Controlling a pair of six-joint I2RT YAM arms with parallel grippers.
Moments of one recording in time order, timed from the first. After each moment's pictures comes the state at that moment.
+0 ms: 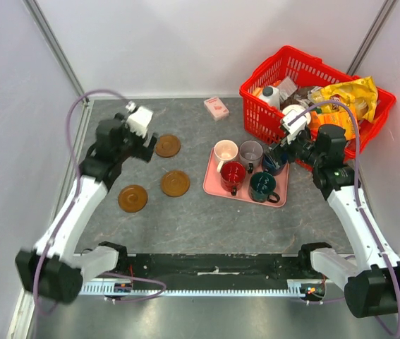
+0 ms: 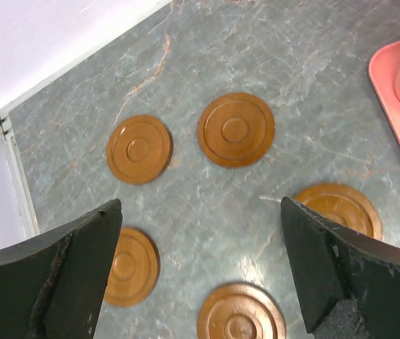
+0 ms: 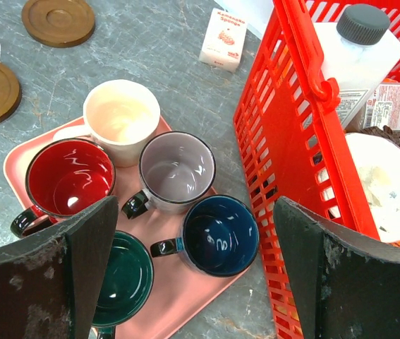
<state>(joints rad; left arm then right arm) -0.27 1.25 1.13 -0.36 0.00 0.34 0.10 1.02 0.91 -0.23 -0.51 -0.42</state>
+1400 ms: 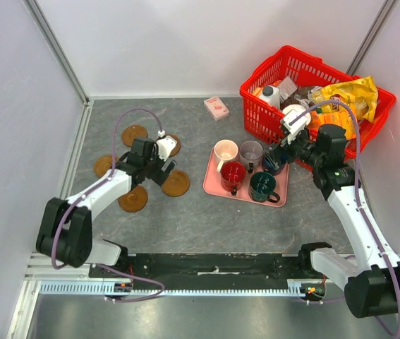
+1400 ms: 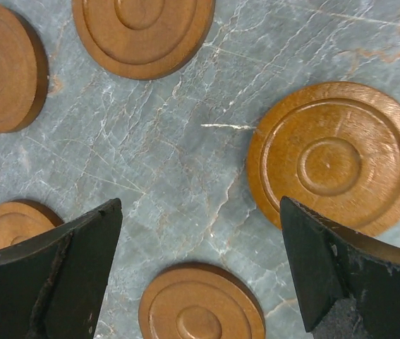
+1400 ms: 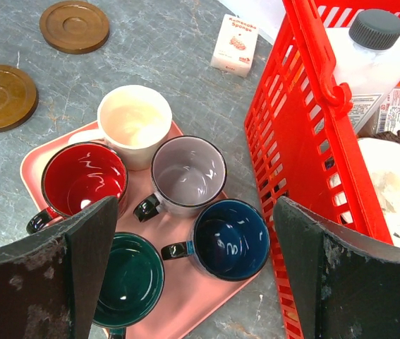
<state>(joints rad) -0.34 1.35 0.80 -0.23 -0.01 0.39 0.10 1.02 0.91 -0.23 -0.54 -0.39</state>
